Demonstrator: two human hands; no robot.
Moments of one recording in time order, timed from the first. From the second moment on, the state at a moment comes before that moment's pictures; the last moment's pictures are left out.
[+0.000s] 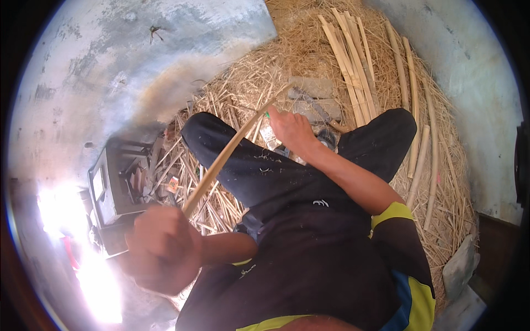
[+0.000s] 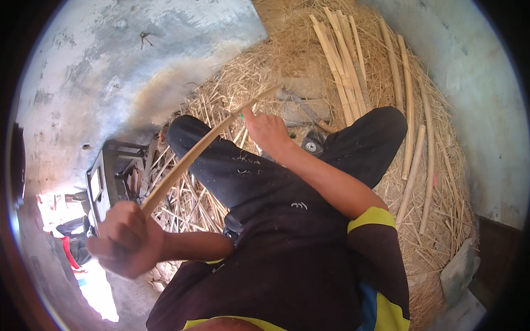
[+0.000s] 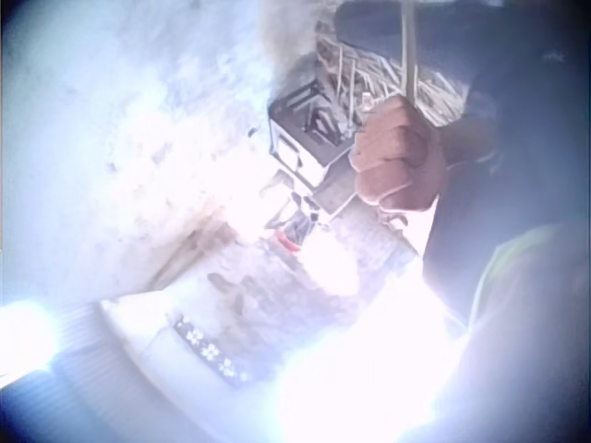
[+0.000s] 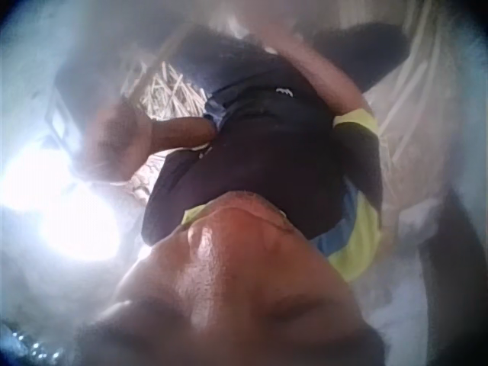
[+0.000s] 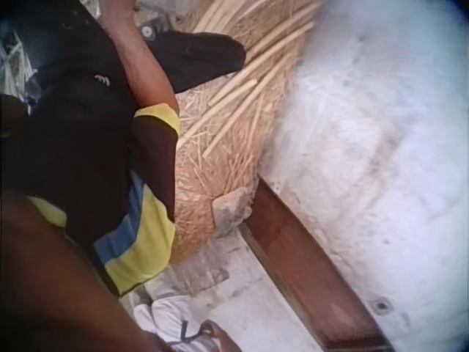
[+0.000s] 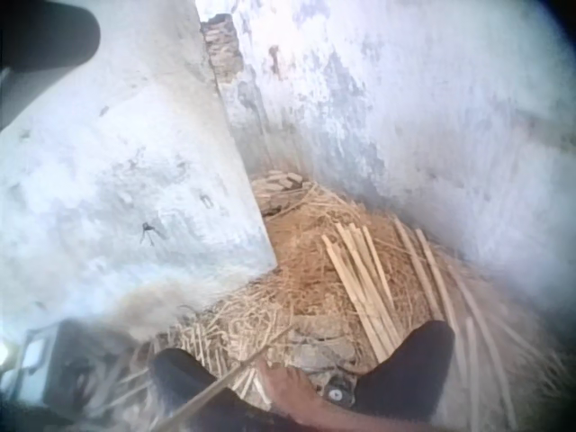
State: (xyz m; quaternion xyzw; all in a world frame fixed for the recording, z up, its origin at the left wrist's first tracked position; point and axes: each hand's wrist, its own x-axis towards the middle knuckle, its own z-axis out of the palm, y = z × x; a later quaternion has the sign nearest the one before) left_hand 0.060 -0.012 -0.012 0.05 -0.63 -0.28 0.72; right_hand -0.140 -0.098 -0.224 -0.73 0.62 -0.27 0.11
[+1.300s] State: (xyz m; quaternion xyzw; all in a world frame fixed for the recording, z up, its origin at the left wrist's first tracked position) left_hand 0.051 -0.020 0.001 -0.08 -0.73 -0.42 0.54; right_hand -0.110 -0.022 -0.140 -0.74 0.54 -0.40 0.11
